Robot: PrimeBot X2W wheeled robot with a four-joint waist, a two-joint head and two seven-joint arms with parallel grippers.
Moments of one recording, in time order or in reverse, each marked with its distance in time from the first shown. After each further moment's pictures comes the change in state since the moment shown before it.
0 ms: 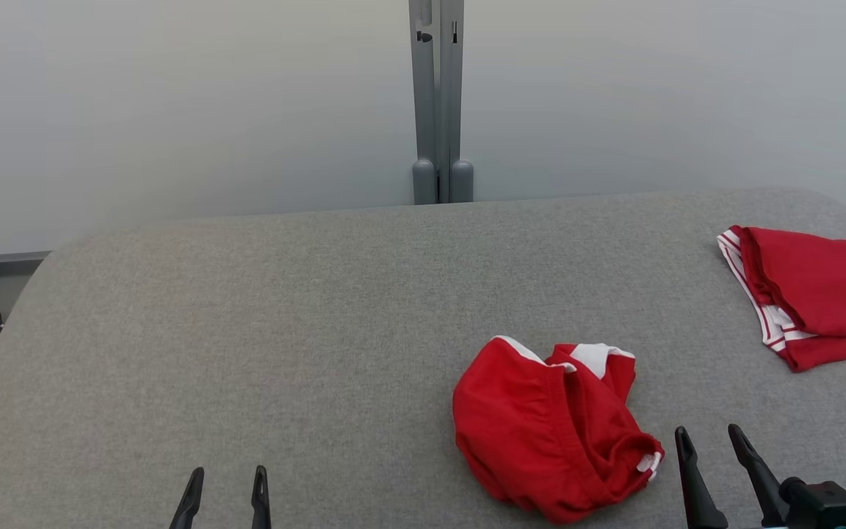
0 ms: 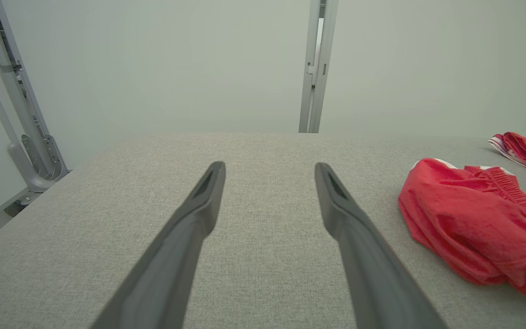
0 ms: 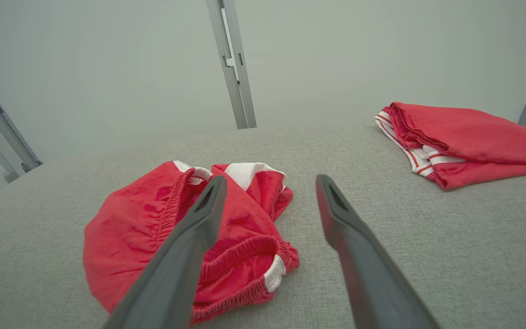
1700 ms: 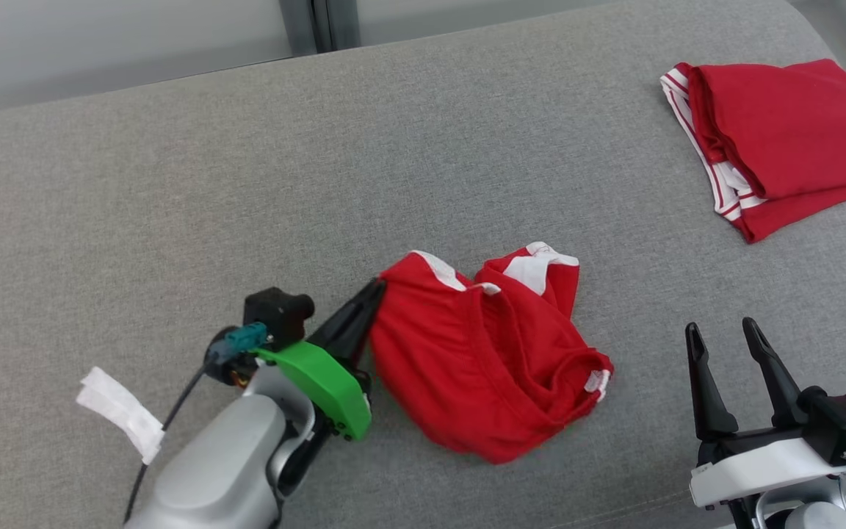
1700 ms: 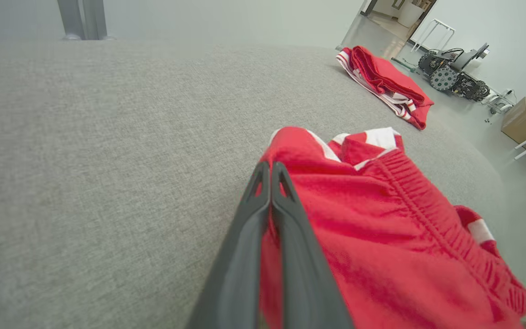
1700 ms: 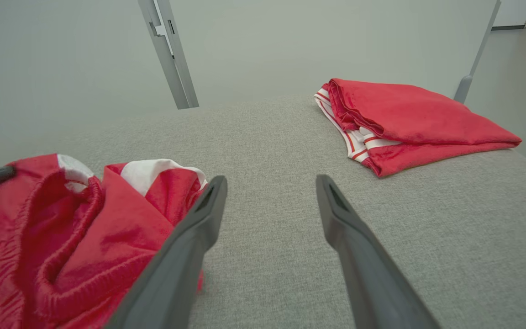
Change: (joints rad) left arm -0.865 0.136 -0.672 0.617 -0.625 -0.116 0.034; right arm -0.171 -0.034 -0.012 -0.062 -0.006 0.000 0.000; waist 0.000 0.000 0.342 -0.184
